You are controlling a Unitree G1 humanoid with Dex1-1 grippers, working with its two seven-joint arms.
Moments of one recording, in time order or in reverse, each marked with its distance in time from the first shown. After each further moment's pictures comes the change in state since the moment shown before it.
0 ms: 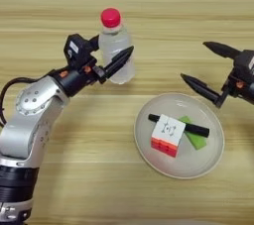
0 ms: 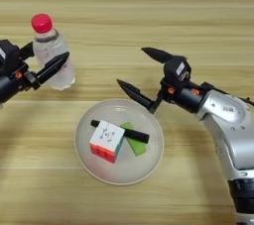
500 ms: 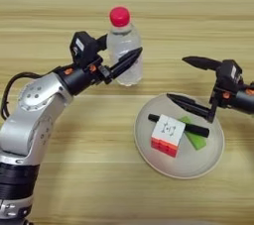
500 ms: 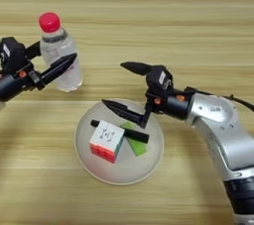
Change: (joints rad) left arm -0.014 0.003 -0.023 -0.036 -0.031 0.056 -0.037; right arm -0.040 0.009 0.080 -0.010 -0.001 0.063 0.047
